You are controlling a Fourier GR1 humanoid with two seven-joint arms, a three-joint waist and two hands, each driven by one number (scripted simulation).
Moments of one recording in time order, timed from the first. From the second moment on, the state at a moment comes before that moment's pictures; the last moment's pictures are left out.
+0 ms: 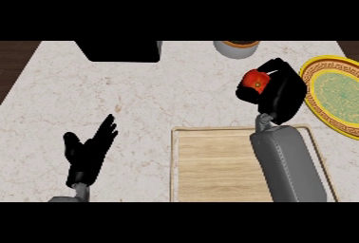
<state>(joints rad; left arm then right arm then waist) 0.01 0.12 -0.11 -1.45 0.12 0.07 0.21 -0.52 0.00 0.04 -1.38 1.31 -0.51 0.84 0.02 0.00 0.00</state>
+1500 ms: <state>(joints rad) -0.01 0.10 -0.09 -1.44 0.10 0.04 0.19 -0.63 -0.53 -0.49 -0.63 0.57 -0.92 0.04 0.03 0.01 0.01</state>
